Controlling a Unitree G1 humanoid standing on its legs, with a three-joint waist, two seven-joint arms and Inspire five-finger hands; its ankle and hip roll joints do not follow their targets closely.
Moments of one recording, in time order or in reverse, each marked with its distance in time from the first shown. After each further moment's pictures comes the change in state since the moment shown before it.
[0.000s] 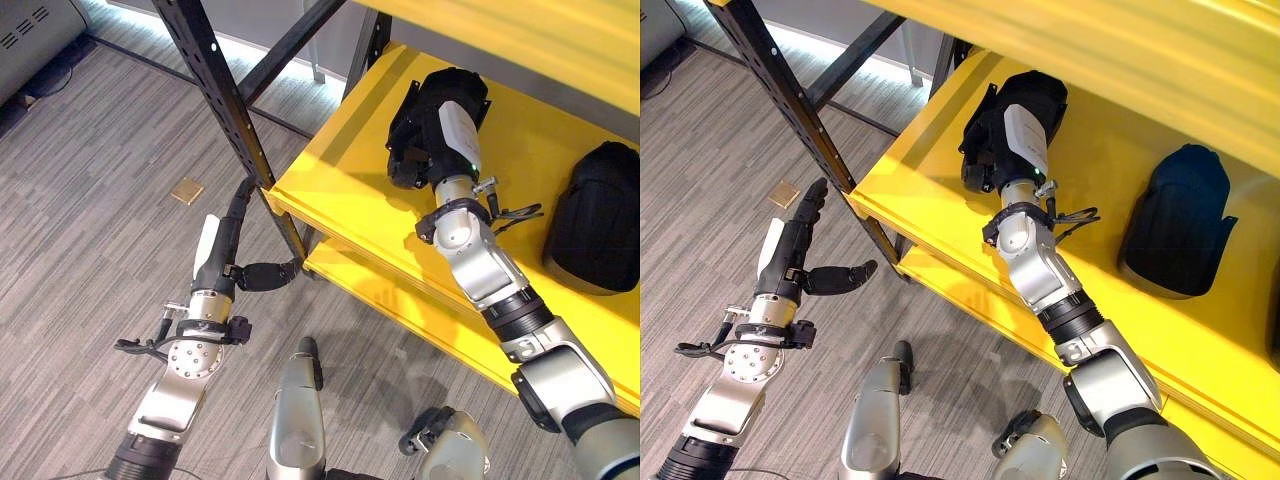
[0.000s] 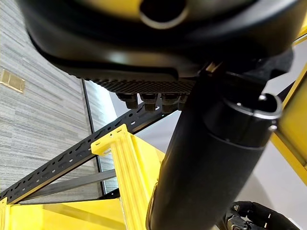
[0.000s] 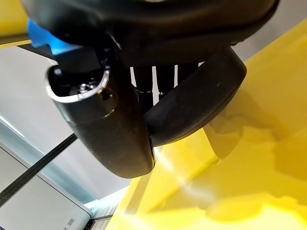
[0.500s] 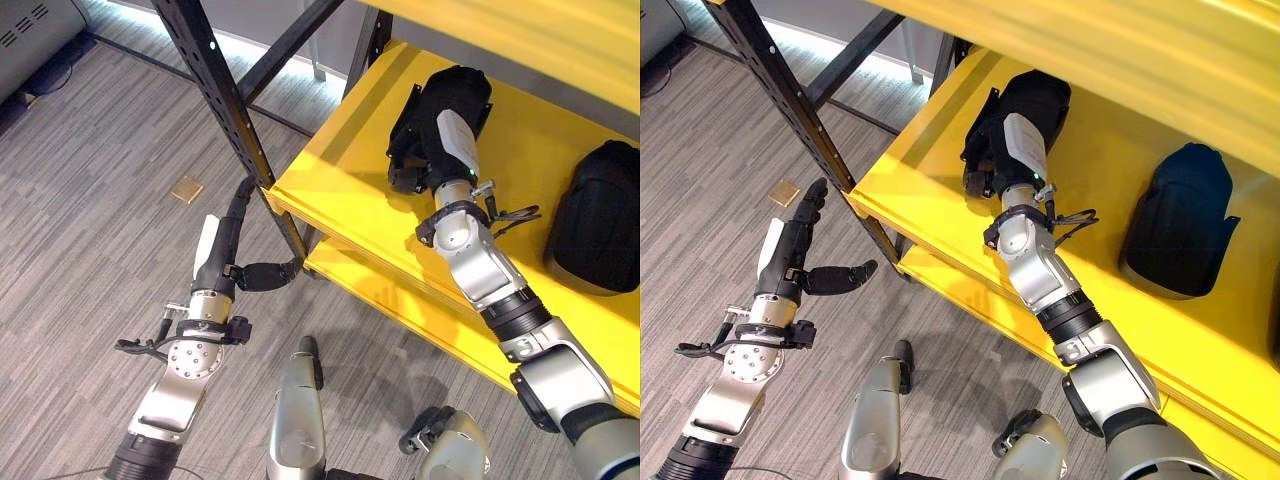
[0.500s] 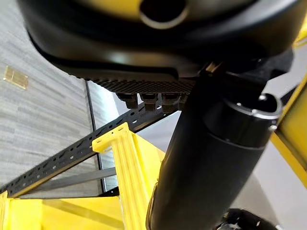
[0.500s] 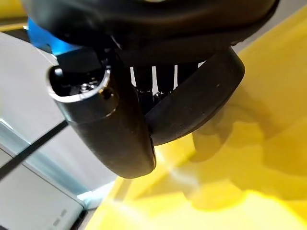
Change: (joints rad) left arm 0.000 0.000 0.000 0.002 -0.040 -0.003 0.000; right arm 0.000 0.003 0.009 0.034 -0.003 0.014 0.051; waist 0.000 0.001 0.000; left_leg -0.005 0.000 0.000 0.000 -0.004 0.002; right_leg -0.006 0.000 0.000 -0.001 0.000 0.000
